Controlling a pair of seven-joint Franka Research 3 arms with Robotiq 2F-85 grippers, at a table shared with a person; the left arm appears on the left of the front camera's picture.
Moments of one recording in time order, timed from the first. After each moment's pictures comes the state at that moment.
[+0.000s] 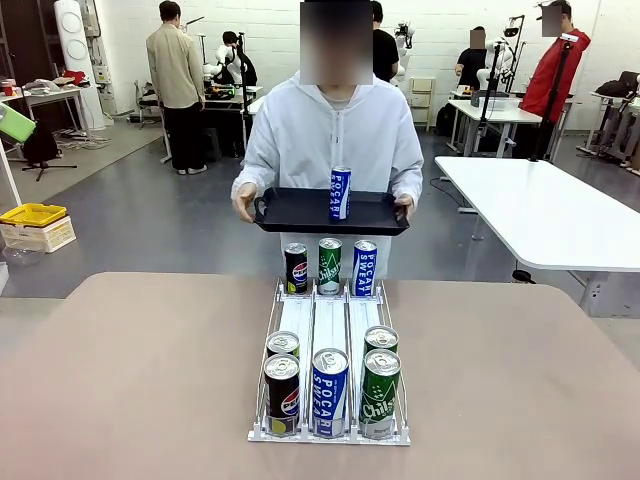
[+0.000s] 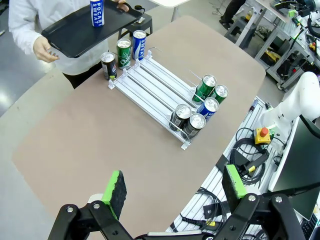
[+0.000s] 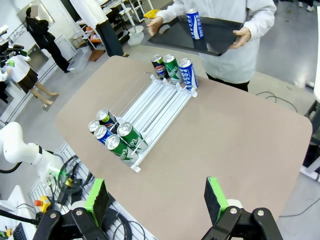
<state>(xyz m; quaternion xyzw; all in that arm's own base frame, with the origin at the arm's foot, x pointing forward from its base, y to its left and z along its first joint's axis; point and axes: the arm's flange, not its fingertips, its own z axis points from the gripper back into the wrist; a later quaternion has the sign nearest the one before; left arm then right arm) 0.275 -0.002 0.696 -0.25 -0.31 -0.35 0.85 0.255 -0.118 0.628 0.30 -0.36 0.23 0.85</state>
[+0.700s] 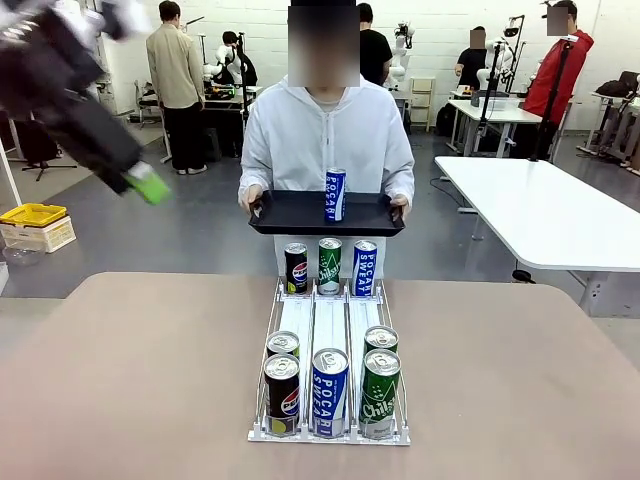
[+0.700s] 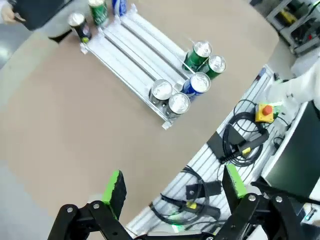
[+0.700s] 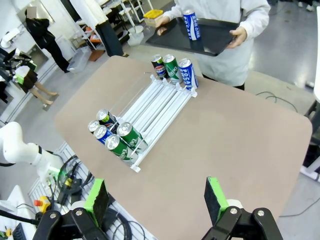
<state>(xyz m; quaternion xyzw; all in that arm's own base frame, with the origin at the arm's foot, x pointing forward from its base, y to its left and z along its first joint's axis) 0.284 -0.166 0.668 -0.17 -0.18 -0.35 0.91 0.255 -0.117 0.628 0.30 -0.36 0.23 0.85</state>
